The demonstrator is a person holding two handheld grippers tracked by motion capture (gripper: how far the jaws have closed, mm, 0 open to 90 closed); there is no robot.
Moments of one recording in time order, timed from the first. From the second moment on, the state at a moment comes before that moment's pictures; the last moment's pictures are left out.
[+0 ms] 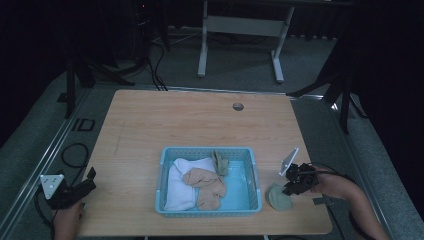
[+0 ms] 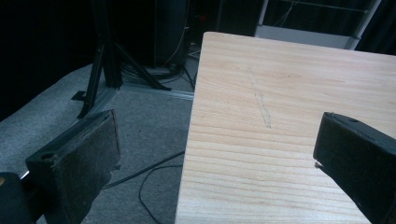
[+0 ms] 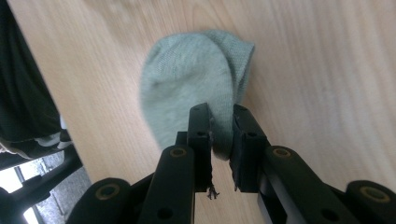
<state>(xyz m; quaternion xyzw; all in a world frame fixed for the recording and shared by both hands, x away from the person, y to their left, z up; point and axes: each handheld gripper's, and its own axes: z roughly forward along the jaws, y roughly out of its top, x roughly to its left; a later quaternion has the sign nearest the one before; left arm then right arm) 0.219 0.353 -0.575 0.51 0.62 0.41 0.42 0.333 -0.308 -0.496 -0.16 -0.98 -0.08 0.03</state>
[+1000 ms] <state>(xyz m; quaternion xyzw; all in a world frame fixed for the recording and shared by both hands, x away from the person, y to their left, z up) 0.219 0.354 -0.575 0.51 0.62 0.41 0.42 0.351 -0.271 -0.435 -0.14 -0.99 -0.06 -0.04</state>
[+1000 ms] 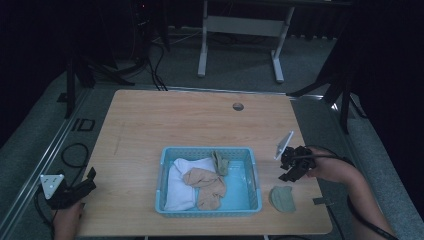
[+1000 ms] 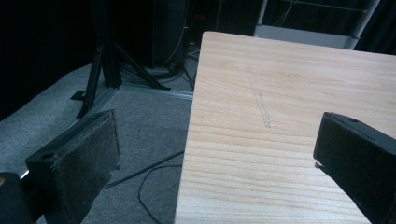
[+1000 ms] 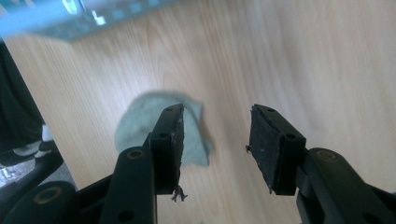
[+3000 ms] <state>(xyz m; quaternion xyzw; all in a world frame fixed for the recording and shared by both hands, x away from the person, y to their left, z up) 0.218 0.355 -0.575 0.51 0.62 0.41 0.43 0.383 -0.065 -0.487 -0.05 -1.00 0.00 -0.05</state>
